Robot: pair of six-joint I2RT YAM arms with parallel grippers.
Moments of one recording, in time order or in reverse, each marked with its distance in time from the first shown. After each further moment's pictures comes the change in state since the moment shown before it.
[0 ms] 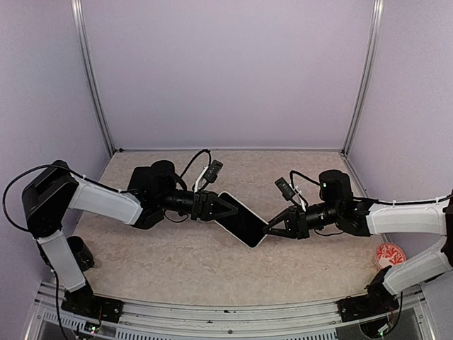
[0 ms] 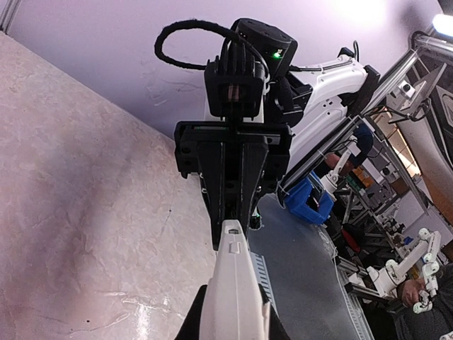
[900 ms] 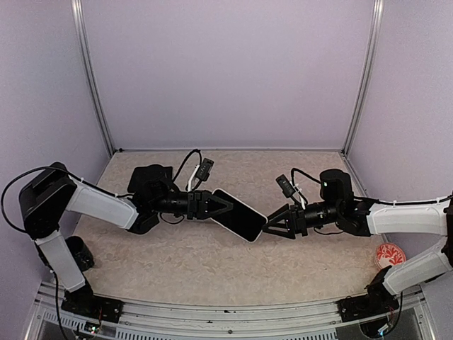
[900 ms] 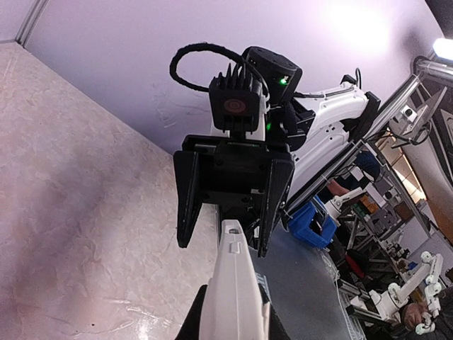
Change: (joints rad) left arm 0.016 -0.023 -0.080 0.145 -0.076 -0.085; right arm 0.002 -0.006 0.001 0.014 0.064 0.013
